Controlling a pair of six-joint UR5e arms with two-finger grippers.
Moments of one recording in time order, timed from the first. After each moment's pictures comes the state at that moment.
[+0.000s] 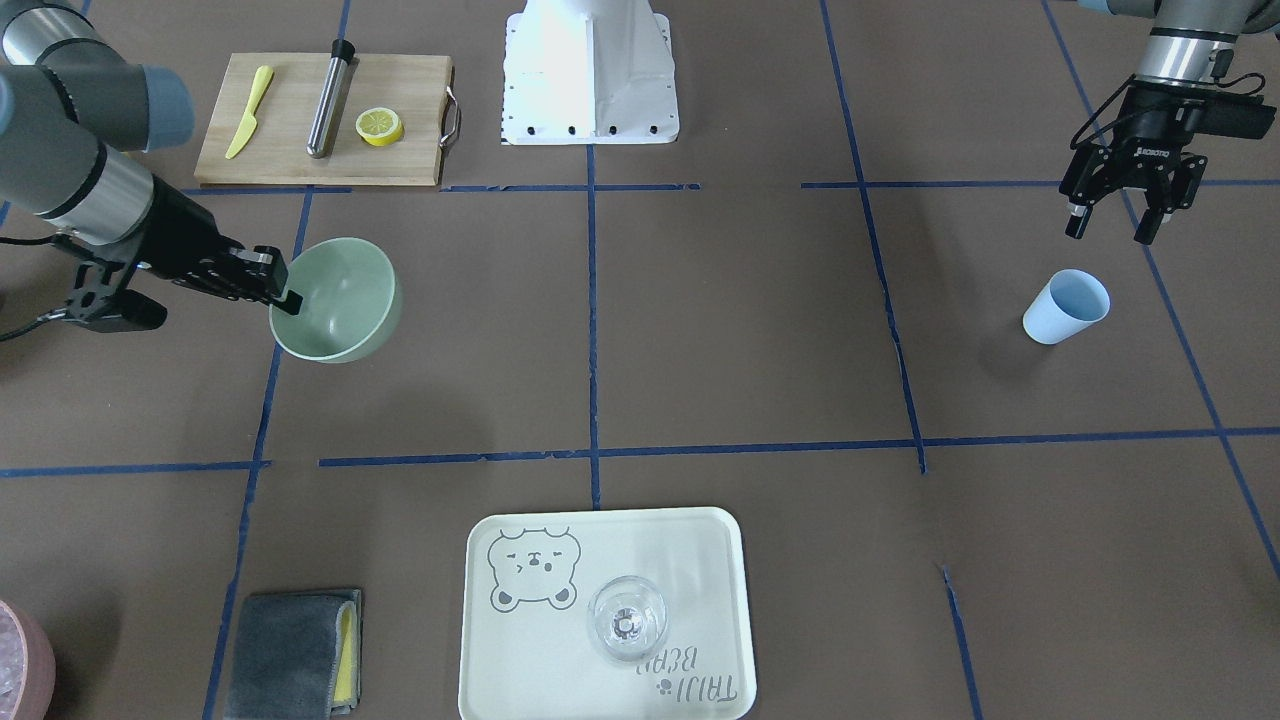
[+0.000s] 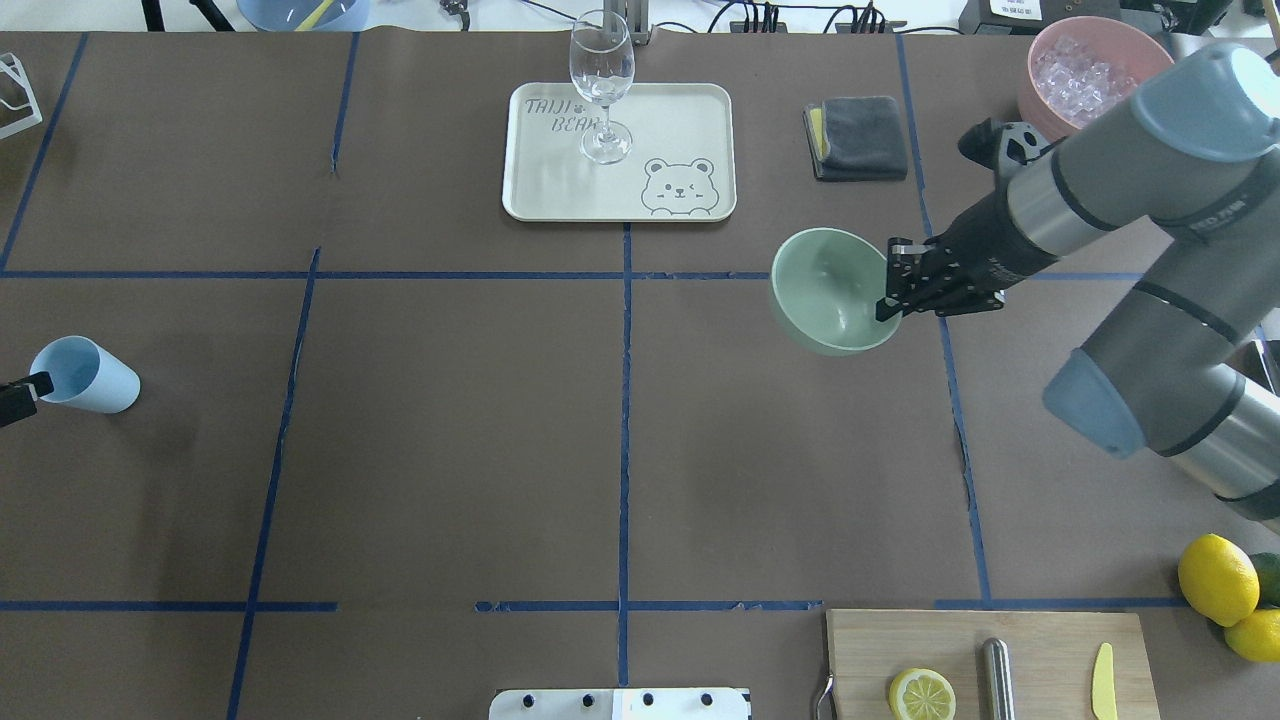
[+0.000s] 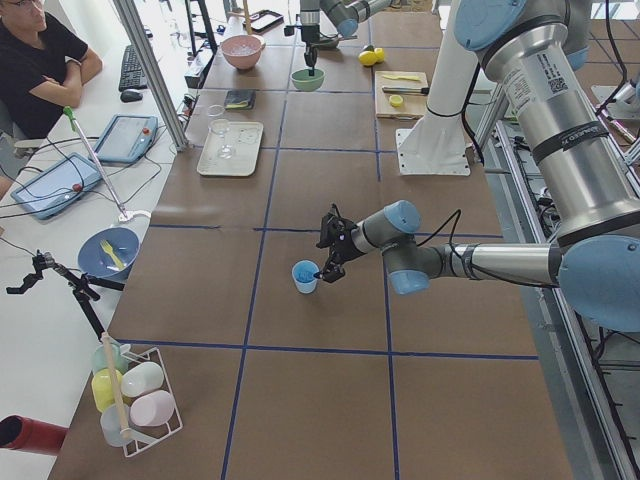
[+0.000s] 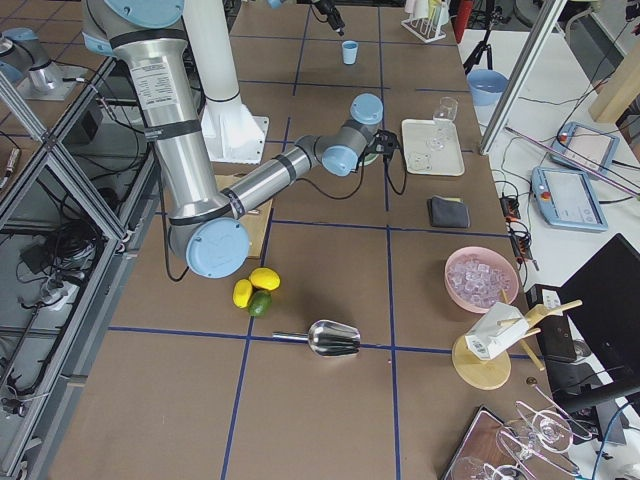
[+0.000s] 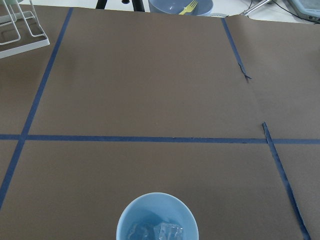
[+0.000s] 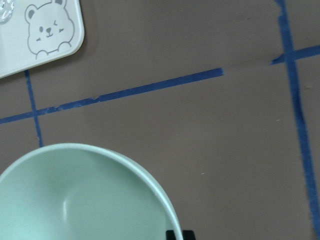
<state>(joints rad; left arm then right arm) -0.59 -1.08 -1.86 -2.83 -1.34 -1.17 0.85 -1.23 1.83 -1.25 2.33 1.29</state>
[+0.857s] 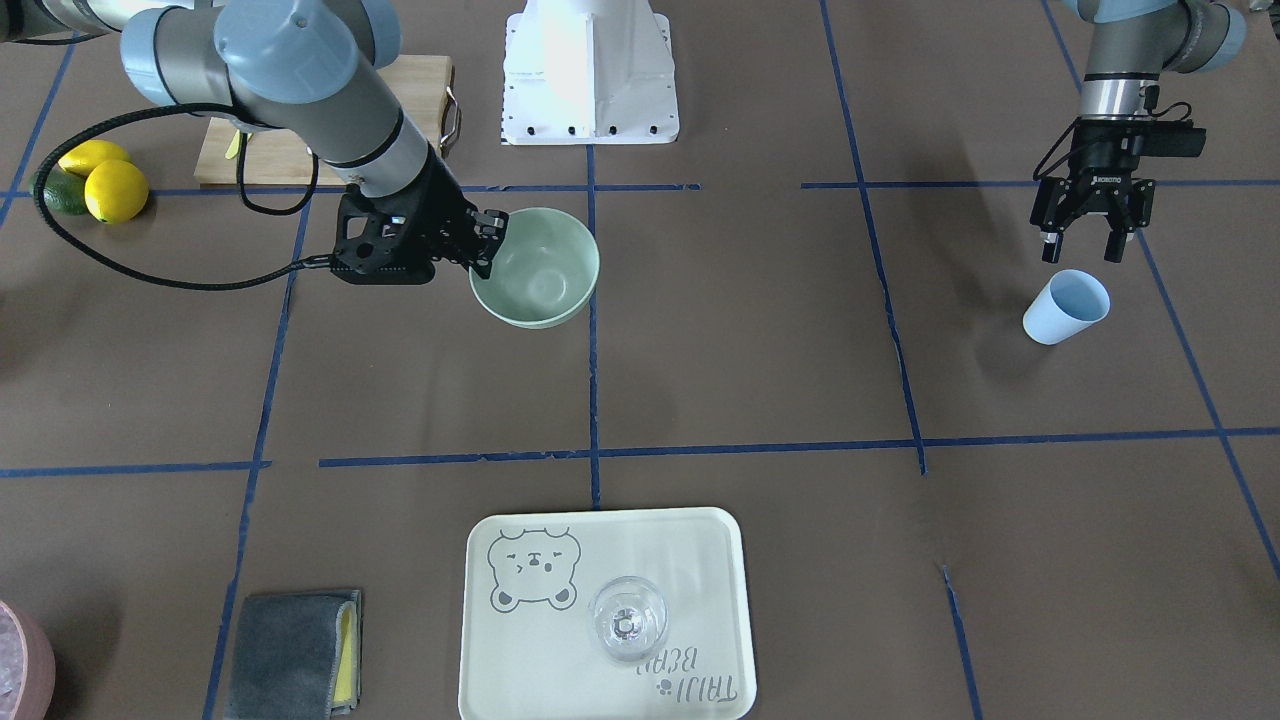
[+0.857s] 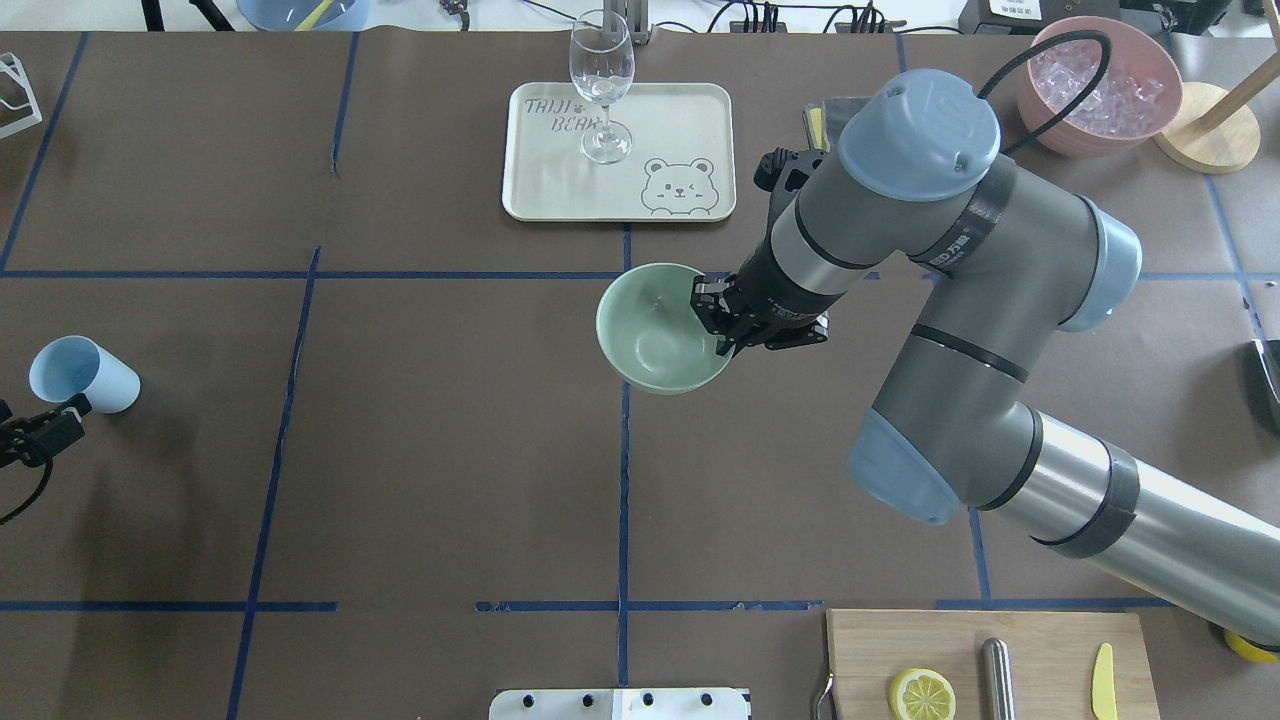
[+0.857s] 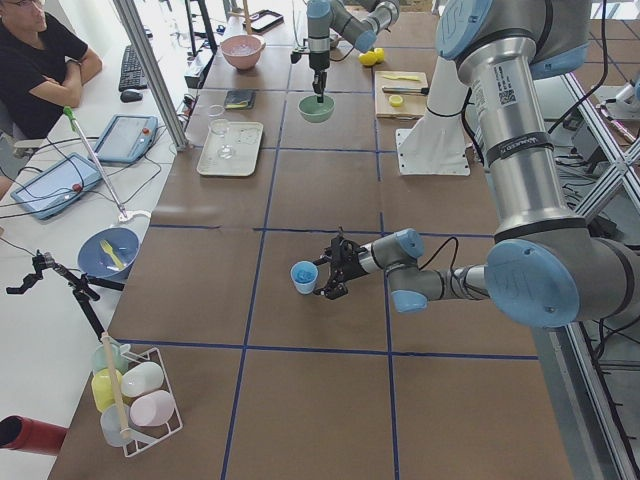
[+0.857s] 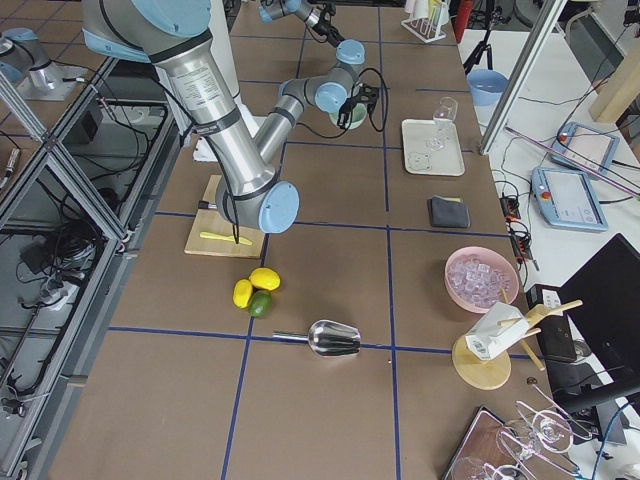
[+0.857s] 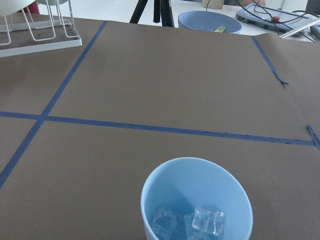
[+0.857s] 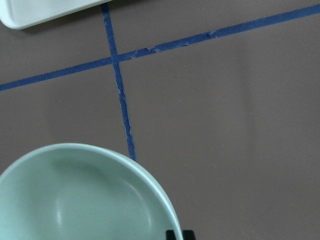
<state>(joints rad) -0.36 -1.19 -1.64 -2.89 -0.91 -1.35 0.63 -0.95 1.83 -1.55 2.10 1.38</state>
